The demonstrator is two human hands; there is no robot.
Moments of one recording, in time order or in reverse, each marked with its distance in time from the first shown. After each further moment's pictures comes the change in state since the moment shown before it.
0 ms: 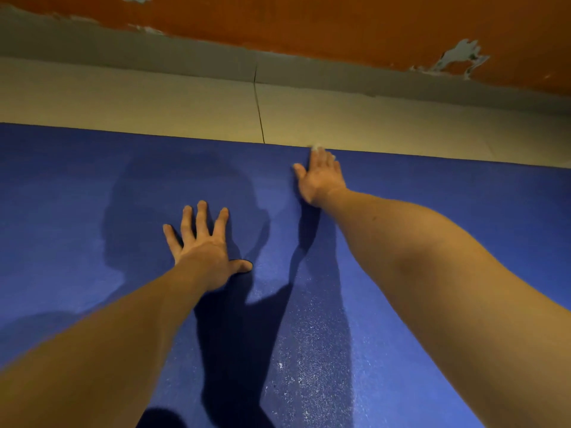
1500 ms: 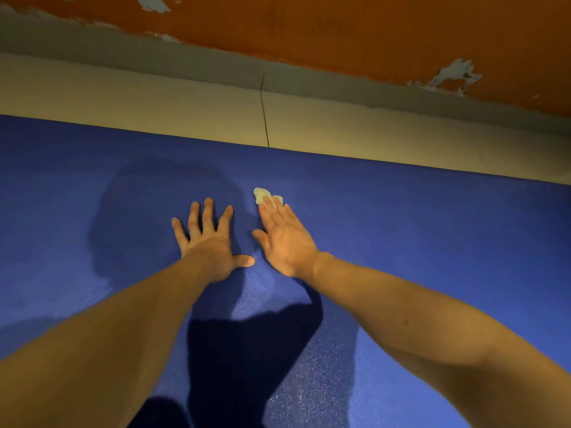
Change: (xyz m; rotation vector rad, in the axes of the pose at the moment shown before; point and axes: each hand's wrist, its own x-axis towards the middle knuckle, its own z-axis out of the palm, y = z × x) left_hand -0.001 -0.005 0.004 -0.069 0.074 0.047; right_hand -0.129 -0.041 0.057 0.053 0.048 -0.527
